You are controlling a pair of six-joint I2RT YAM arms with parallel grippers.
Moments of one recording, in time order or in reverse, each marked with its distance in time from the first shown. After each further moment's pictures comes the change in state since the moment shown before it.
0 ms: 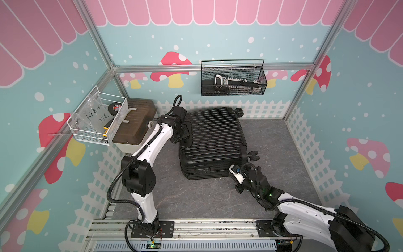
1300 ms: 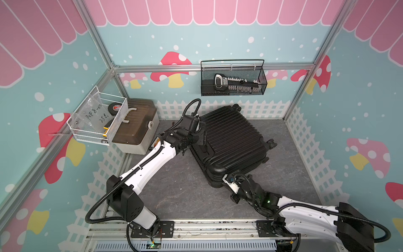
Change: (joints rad) left arm -0.219 -0.293 -0.282 0.368 0.122 0.493; right arm 0.221 -0.093 -0.019 -0.136 0.116 0.120
